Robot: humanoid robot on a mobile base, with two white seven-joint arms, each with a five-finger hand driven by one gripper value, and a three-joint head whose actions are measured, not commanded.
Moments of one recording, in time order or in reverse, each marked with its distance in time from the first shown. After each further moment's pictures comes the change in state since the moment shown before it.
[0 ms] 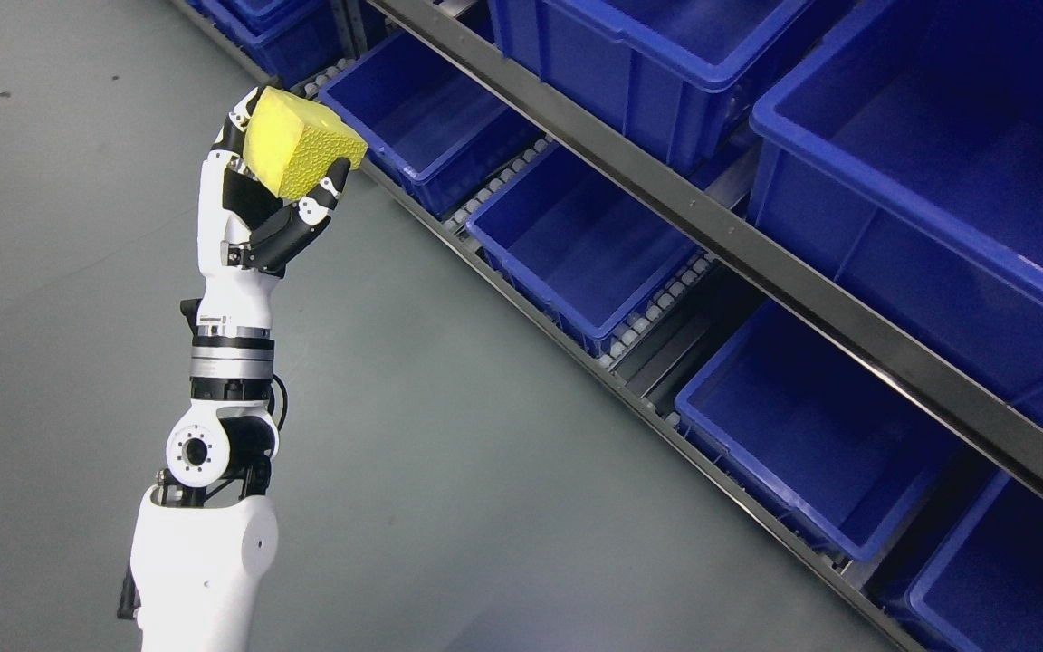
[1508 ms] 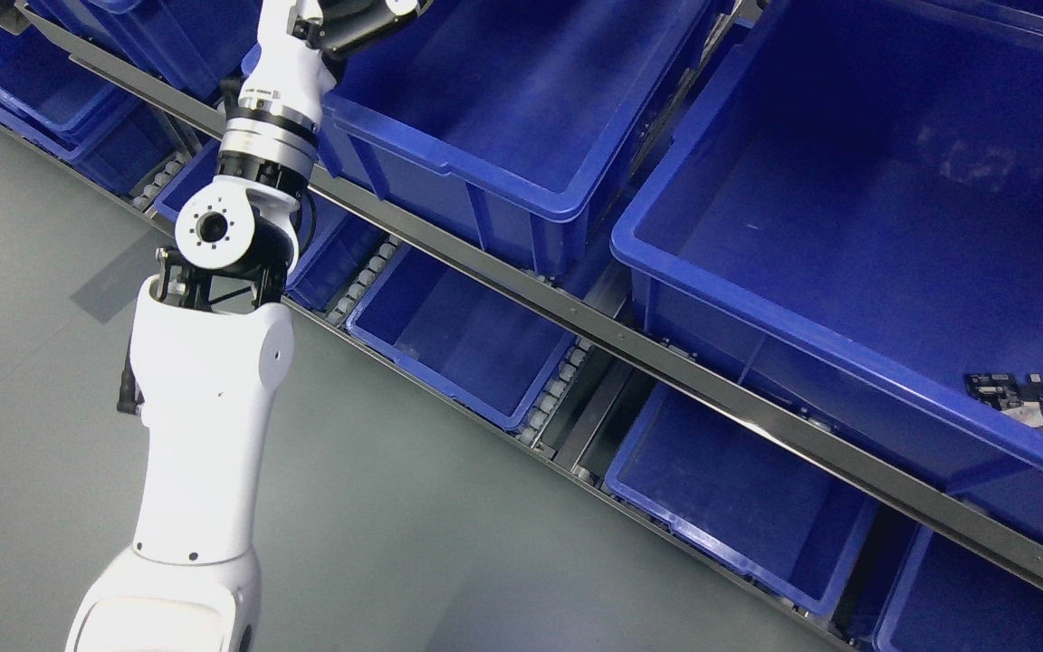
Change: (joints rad) left arm -0.495 0.000 -0.105 0.142 -0.099 0.390 0.000; right arm 0.000 0.000 0.000 0.000 0.000 -0.006 -0.001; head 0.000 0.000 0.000
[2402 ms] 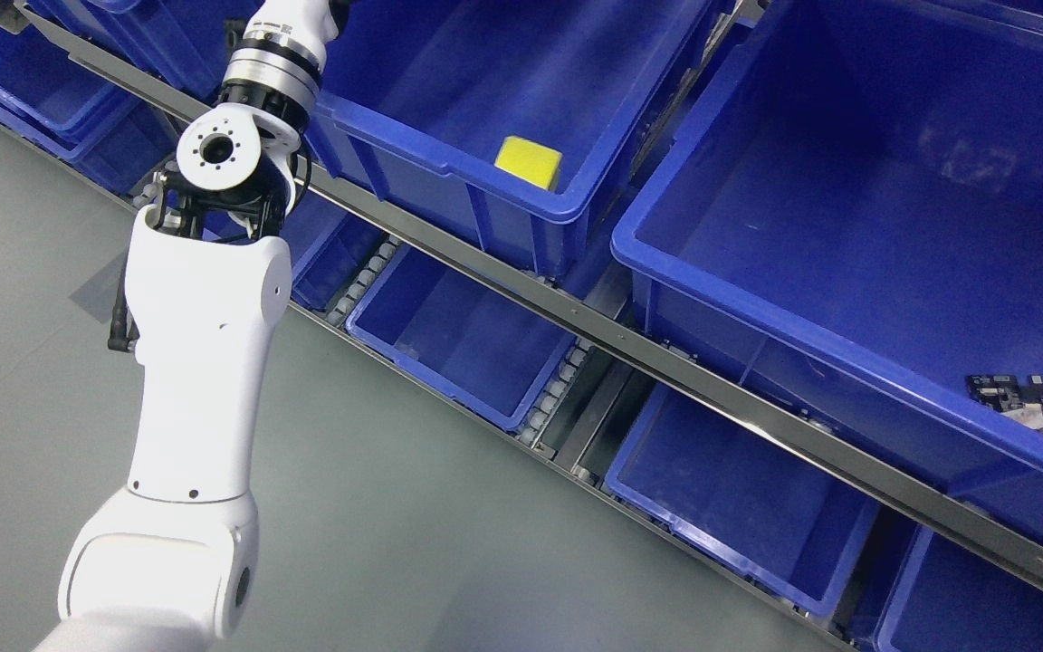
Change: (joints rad) left arm -0.078 0.000 0.026 0.070 -0.037 0.064 0.003; right arm 0.000 0.000 0.000 0.000 0.000 0.007 0.000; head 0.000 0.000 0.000
